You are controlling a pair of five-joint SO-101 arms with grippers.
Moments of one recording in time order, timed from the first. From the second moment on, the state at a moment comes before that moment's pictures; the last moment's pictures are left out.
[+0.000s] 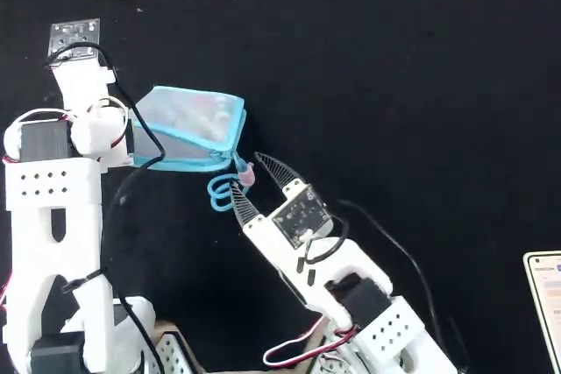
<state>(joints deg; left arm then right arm) -11.8 -30.0 17.5 80.9 -0.2 -37.1 -90.9 94.1 21.0 9.6</state>
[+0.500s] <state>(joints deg) -11.6 -30.0 17.5 80.9 -0.2 -35.6 -76.4 84.4 26.3 9.7</state>
